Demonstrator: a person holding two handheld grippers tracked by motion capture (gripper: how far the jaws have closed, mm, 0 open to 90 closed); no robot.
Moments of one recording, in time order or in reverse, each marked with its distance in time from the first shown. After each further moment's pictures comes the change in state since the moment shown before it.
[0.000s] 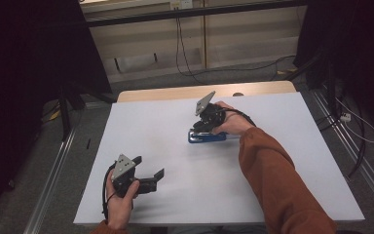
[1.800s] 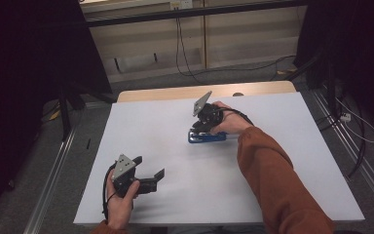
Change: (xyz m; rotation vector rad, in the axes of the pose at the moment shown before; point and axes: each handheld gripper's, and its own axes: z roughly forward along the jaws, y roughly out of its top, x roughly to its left) left arm 0.000 0.000 0.000 0.005 -0.005 0.006; right arm -0.003 0.005 0.004 0.029 0.007 -0.002
